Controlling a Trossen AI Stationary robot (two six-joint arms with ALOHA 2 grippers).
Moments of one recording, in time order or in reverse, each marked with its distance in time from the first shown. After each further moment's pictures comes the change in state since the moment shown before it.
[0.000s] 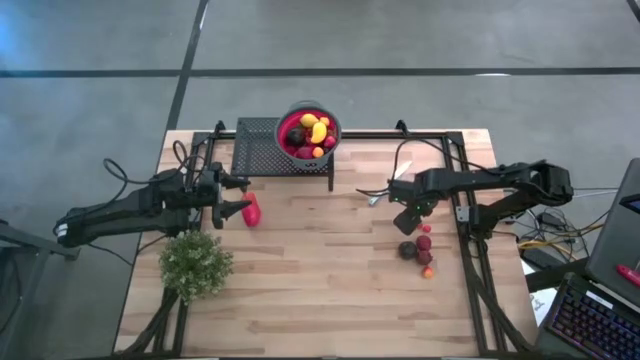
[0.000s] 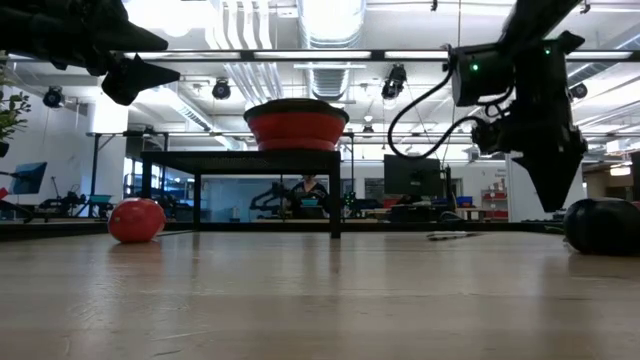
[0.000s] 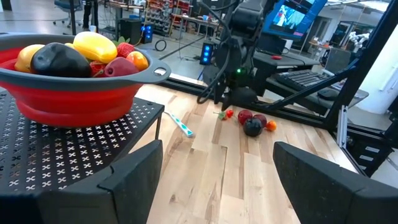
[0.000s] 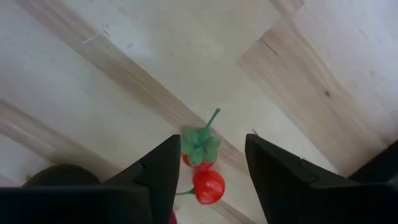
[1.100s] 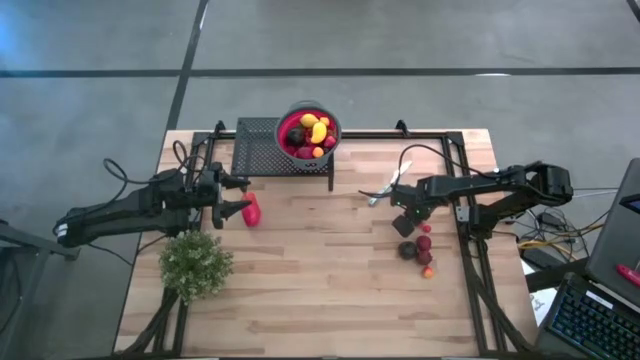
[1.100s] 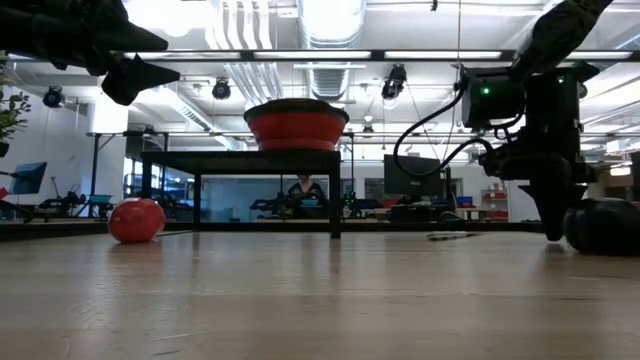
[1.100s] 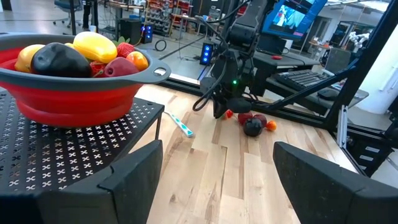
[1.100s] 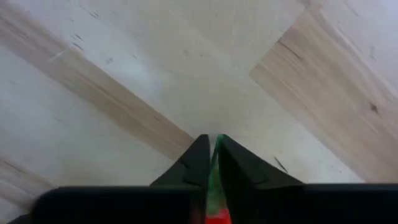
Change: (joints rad) left arm 0.000 0.000 0.000 0.000 0.000 0.000; right arm -0.011 0.001 -0.160 0.234 0.001 0.047
